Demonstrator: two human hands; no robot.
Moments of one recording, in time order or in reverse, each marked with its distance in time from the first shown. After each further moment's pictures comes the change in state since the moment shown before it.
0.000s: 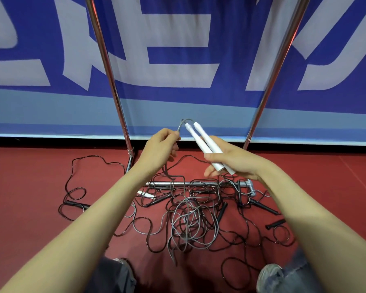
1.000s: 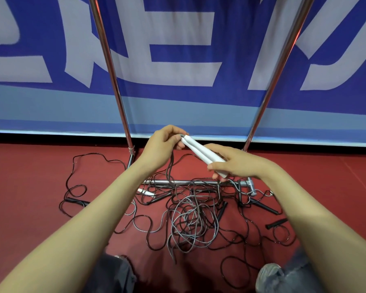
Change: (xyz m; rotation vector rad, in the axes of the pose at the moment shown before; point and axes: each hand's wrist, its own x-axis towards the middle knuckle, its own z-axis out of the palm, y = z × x) left_hand 0.011 -0.011 -0.001 0.029 -0.074 0.132; right_hand -0.001 0.004 -0.005 -0.440 -0.040 -0.010
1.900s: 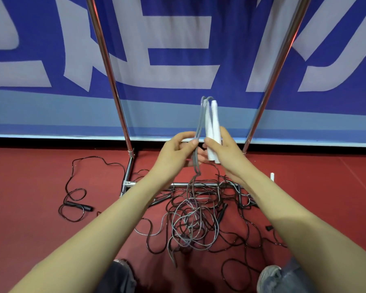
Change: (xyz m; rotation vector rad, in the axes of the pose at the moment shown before) left_hand -0.023 0.021 0.031 -0.430 -0.079 -0.145; right_hand 0.025 -0.017 0.025 0.616 0.590 -0.066
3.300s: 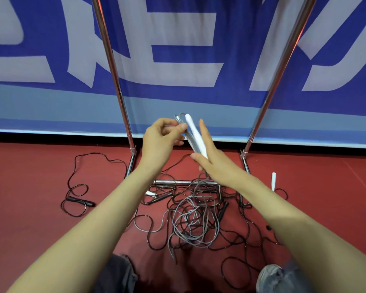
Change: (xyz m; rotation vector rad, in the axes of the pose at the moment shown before) left_hand 0.008 0.013 -0.023 0.131 0.328 0.190; right_hand -0.024 0.000 0.011 -0.680 -0.293 -0.140
